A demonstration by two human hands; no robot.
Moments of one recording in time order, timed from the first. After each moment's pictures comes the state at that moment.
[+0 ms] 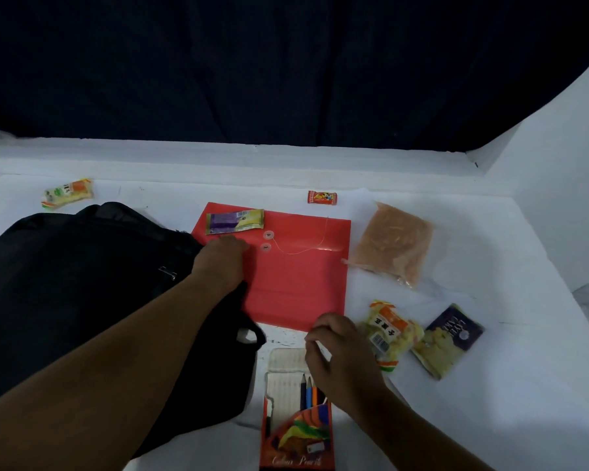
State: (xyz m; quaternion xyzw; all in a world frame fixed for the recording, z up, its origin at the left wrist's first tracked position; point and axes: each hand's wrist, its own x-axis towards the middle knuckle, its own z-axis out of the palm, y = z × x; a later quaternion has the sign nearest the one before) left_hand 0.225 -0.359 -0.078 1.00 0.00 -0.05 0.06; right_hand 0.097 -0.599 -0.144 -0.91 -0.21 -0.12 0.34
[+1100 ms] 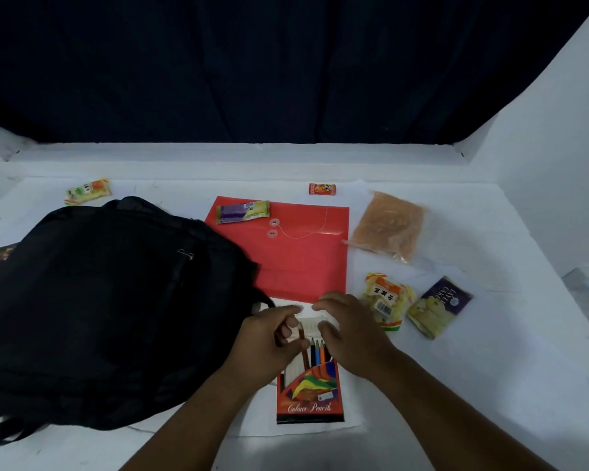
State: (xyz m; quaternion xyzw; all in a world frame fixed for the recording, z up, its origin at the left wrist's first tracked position) left_hand 0.051 -0.412 -0.120 0.88 -0.10 0.03 0.46; right_hand 0.077 -0.609 -0.116 -0.93 -0.18 0.00 0.33
